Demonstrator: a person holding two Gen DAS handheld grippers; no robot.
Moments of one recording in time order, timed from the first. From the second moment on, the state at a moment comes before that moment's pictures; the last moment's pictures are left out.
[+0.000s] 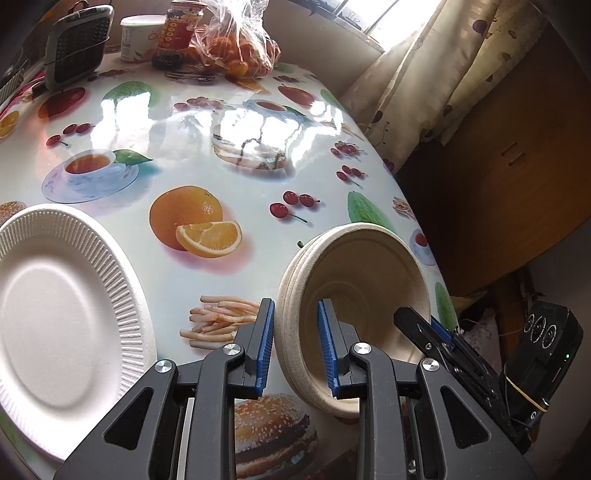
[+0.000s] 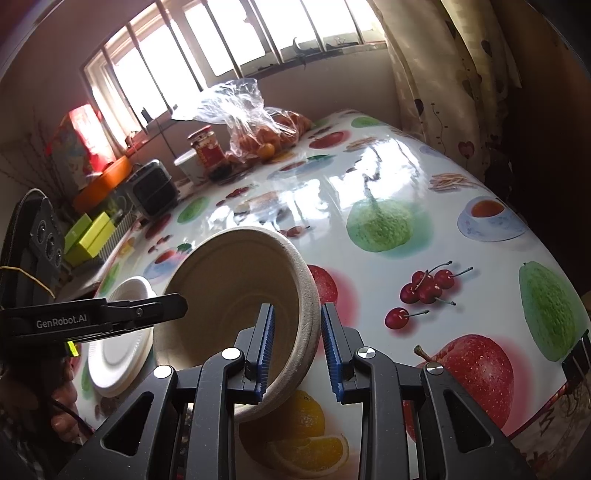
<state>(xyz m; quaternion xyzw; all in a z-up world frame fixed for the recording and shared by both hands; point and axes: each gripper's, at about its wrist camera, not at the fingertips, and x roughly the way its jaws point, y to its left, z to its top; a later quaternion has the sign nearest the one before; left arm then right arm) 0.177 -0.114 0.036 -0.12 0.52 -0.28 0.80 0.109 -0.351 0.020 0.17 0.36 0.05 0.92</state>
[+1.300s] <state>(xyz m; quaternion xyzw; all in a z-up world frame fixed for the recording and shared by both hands) 0.167 -0.016 0.066 -0.16 0.47 -0.21 0.84 0.135 -0.261 0.049 0.11 0.35 0.13 0.92</state>
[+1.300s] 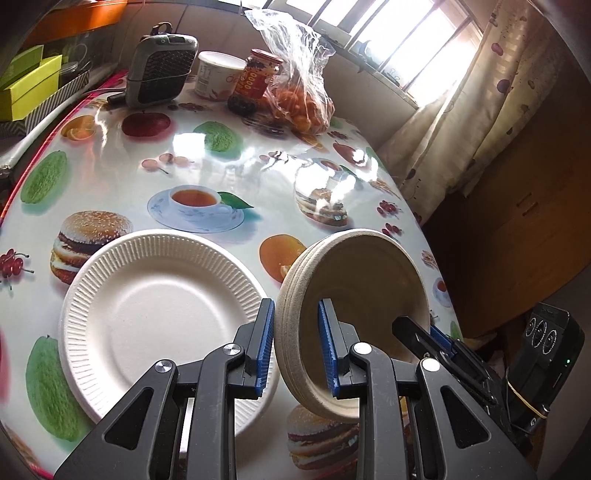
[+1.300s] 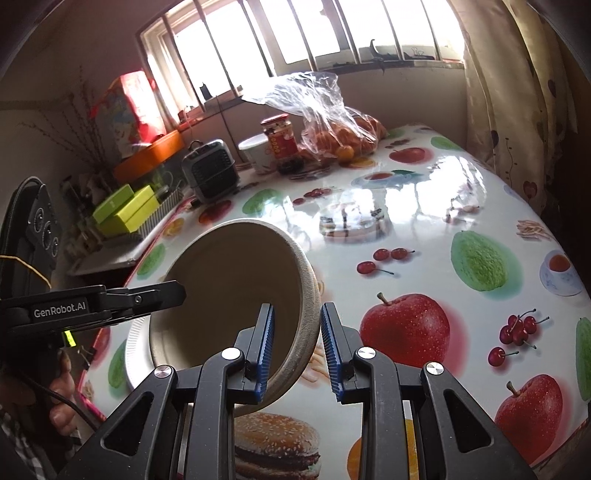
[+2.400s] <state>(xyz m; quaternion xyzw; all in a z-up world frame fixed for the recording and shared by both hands) 0.160 0.073 0.060 -0.20 0.46 -0.14 0.85 0.159 -0.172 0.046 0.08 0.37 0.21 0.90</state>
